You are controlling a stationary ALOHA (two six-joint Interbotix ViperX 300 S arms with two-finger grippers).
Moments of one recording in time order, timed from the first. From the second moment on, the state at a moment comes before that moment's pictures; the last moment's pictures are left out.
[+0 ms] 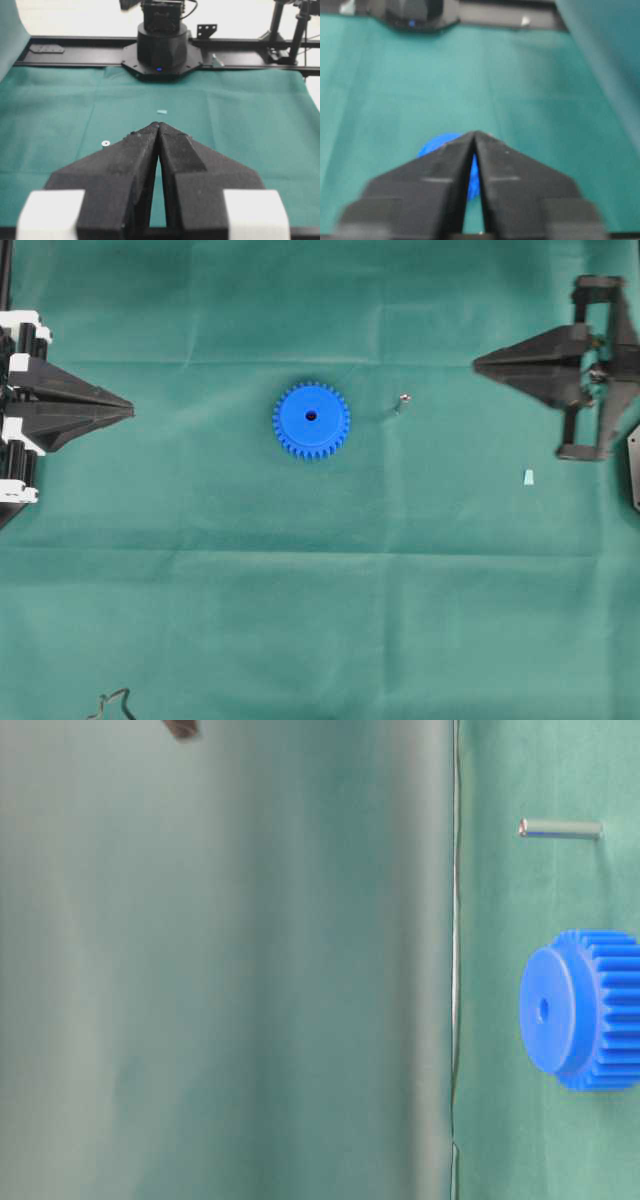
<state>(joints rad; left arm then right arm) 0.00 -0.96 1.16 0.01 -0.25 -0.01 -0.15 -0.69 1.03 0.02 -0.15 0.00</state>
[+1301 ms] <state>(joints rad) 0.00 -0.96 1.16 0.01 -0.25 -0.01 -0.21 -0.04 0.96 0.10 -0.28 0.01</state>
